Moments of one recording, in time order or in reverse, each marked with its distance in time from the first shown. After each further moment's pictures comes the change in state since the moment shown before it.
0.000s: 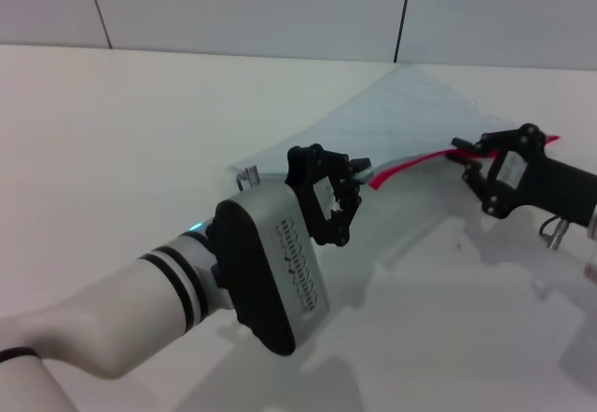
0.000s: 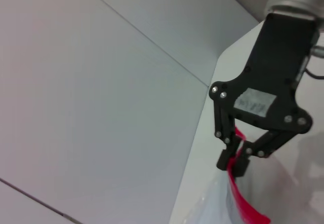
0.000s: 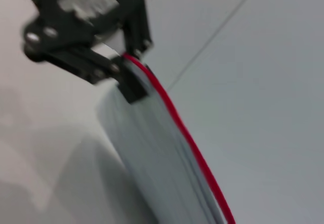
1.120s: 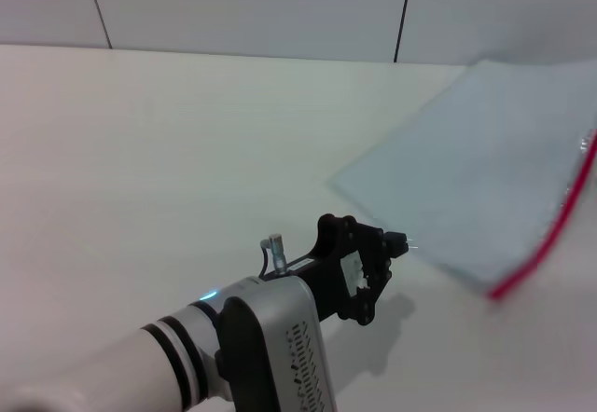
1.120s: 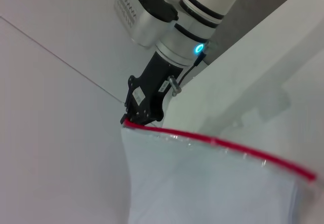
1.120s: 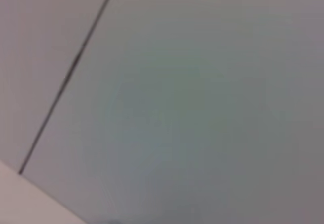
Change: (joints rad) left arm 0.058 0.068 0.173 0.073 -0.005 -0.049 0.026; right arm -0.021 -0.002 0.001 -0.037 0.605 -0.376 0.000
